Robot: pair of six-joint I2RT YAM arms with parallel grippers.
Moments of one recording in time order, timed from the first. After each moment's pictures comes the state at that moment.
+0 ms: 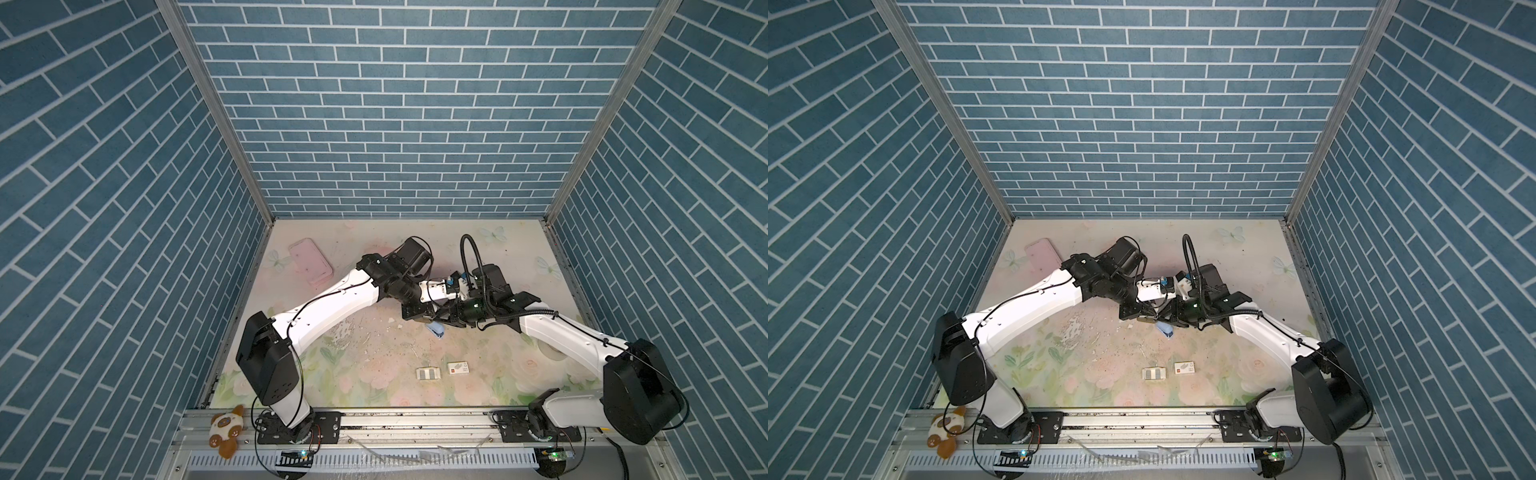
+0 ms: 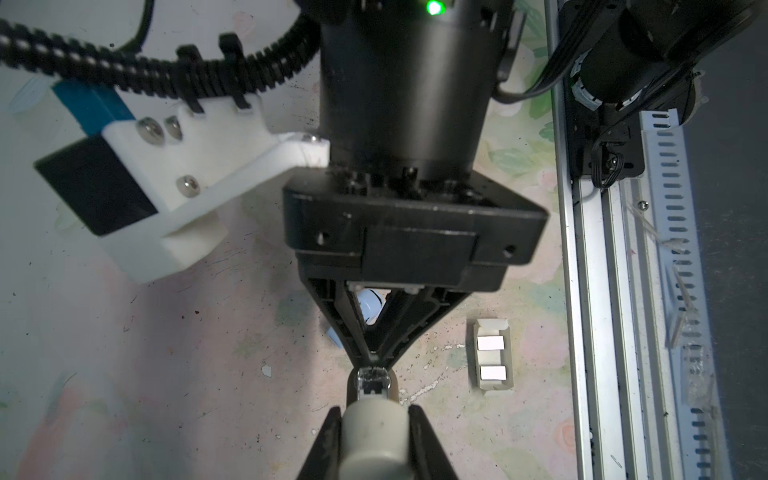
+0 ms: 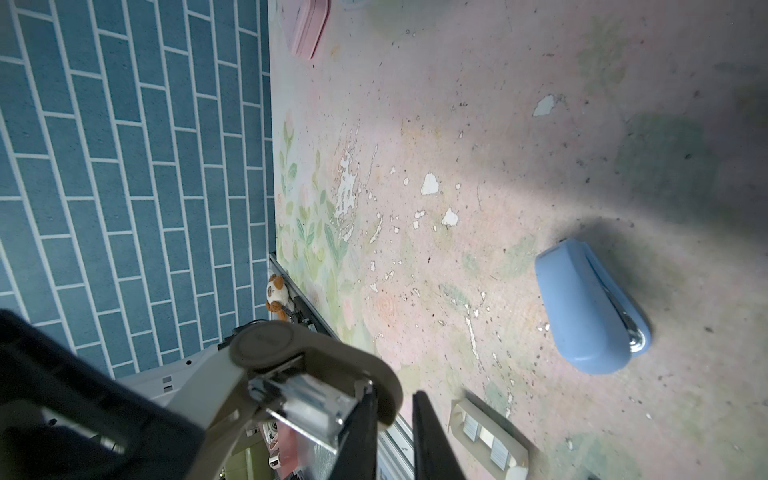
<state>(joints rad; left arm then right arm) -0.82 1.65 1.52 -0.91 0.39 0.62 0.58 1.35 0.80 -0.31 -0.73 0.70</state>
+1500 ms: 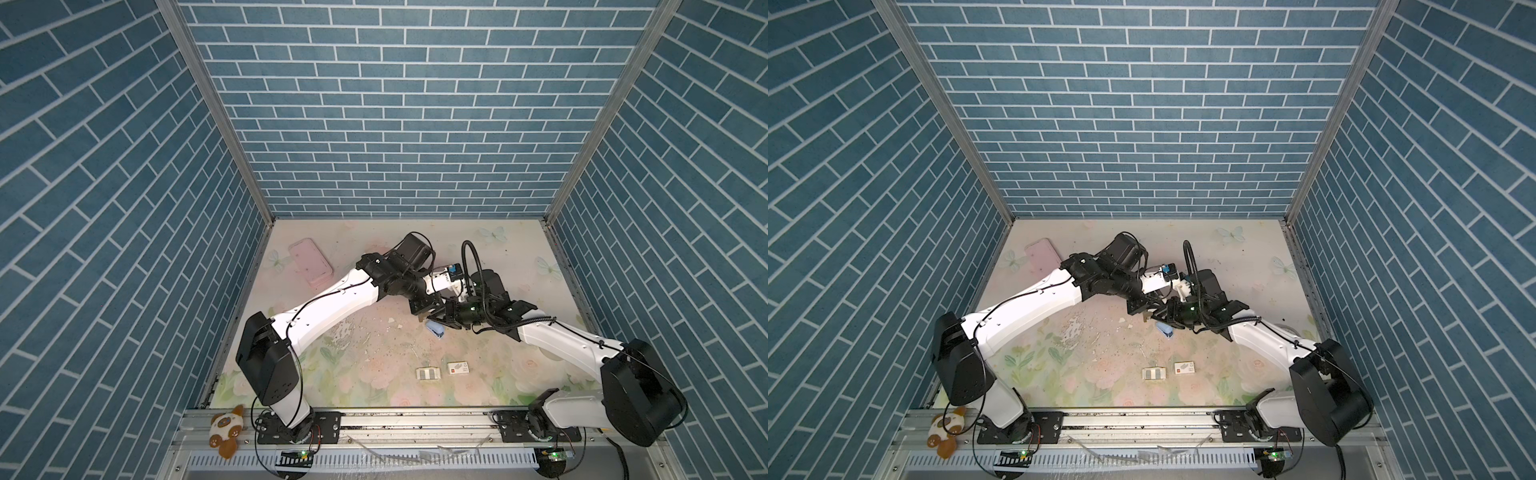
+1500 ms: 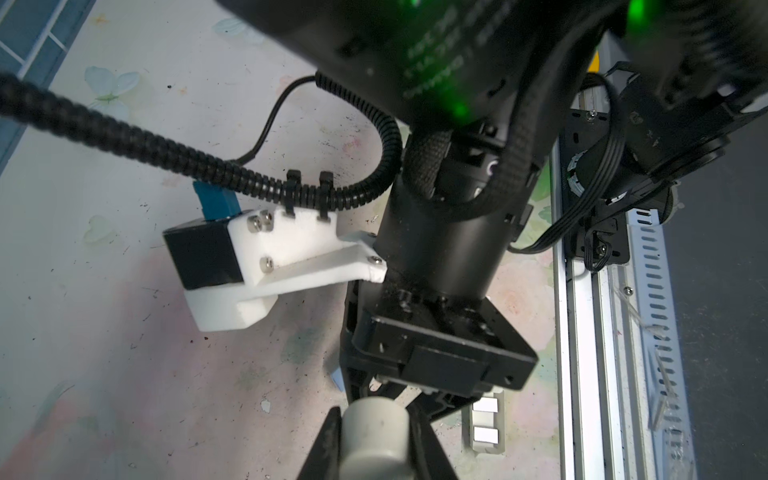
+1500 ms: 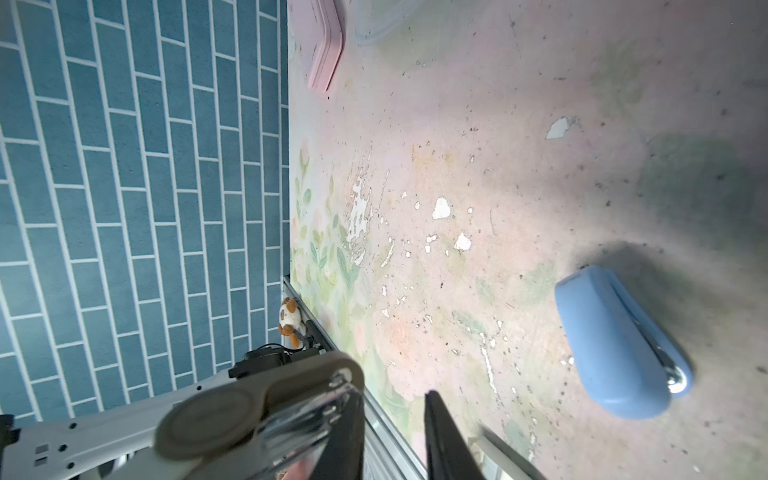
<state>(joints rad) -0.82 1.65 1.51 -0.80 0.42 0.47 0.61 1.32 0.72 -0.14 -0.67 0.80</state>
